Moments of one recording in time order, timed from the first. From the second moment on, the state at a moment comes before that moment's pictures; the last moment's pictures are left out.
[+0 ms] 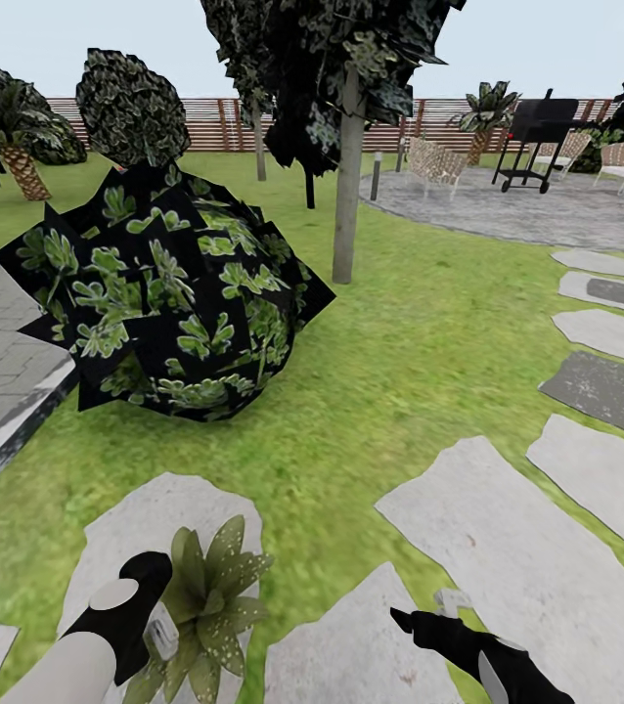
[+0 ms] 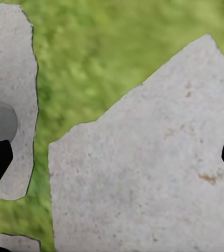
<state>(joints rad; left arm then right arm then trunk) -0.59 0.05 0.02 -0.59 -1.57 0.89 -1.10 -0.50 -0.01 -0.55 -0.36 0.32 0.08 0.56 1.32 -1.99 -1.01</state>
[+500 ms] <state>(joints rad) -0.59 0.05 0.02 -0.59 -1.57 0.89 -1.10 -0.50 -0.01 -0.55 -0.36 0.32 0.08 0.56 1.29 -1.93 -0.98</state>
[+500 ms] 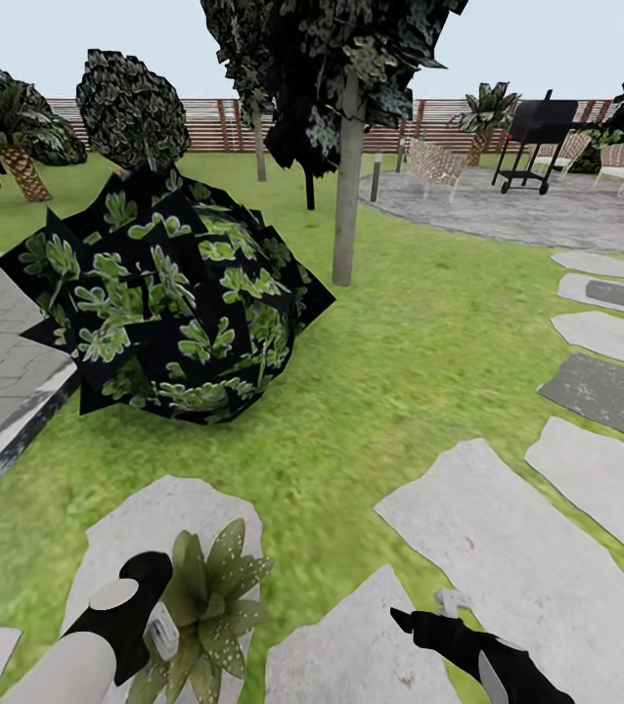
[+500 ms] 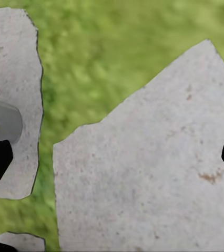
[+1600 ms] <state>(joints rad) -0.60 0.05 0.03 -0.66 -1.58 0.90 -1.11 -0.50 -0.01 -0.55 -0.36 0.32 0.08 0.56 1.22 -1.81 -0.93</state>
